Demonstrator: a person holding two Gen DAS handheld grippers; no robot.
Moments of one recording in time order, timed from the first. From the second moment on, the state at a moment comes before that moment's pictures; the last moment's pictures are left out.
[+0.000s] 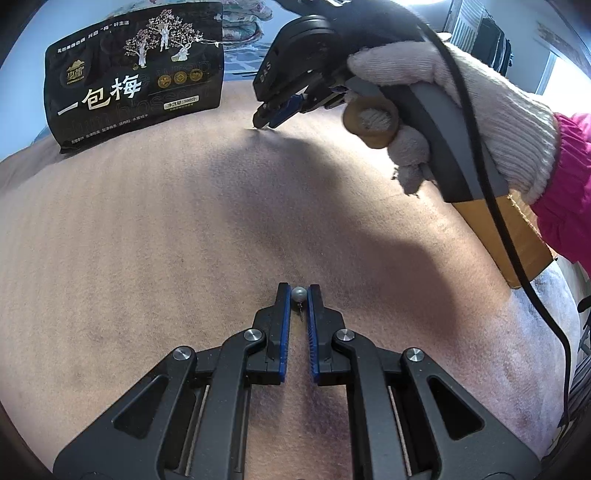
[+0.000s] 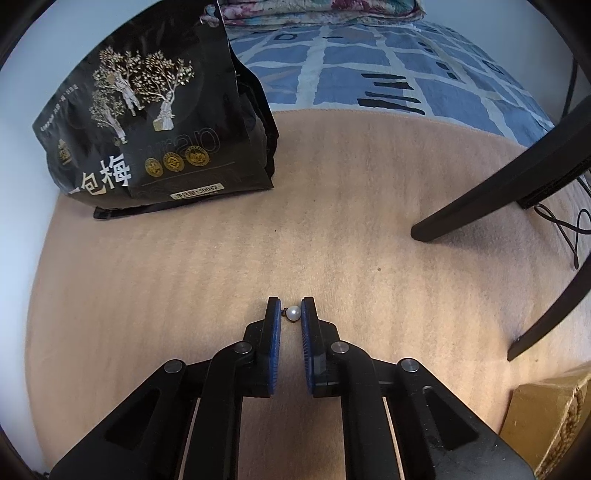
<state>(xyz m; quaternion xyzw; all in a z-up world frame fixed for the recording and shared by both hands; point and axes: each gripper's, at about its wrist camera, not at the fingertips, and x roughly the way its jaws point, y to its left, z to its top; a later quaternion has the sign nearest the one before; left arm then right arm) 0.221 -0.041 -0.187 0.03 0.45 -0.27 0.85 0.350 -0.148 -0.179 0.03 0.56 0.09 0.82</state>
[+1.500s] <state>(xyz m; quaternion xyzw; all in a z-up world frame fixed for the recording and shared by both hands) 0.128 -0.186 -0.056 0.02 0.38 -0.32 0.87 0.138 -0.349 -0.035 0.02 0.46 0.04 0.89</state>
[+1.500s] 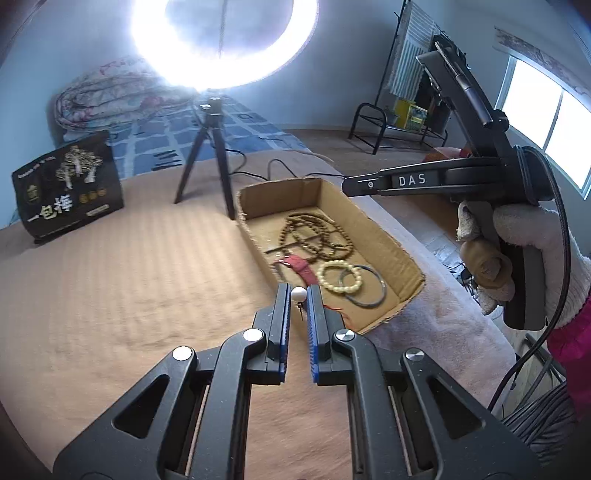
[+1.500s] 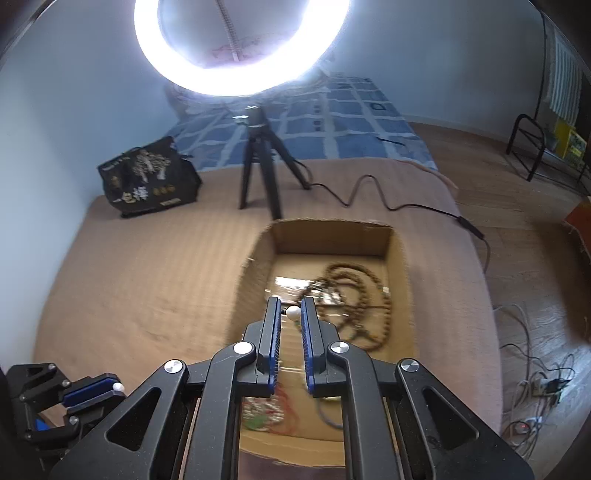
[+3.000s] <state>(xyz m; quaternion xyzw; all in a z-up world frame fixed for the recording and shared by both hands) 0.143 -0.239 -0.084 0.04 0.39 -0.34 0.85 0.150 -0.372 -0.070 0.04 0.49 0.03 0.87</state>
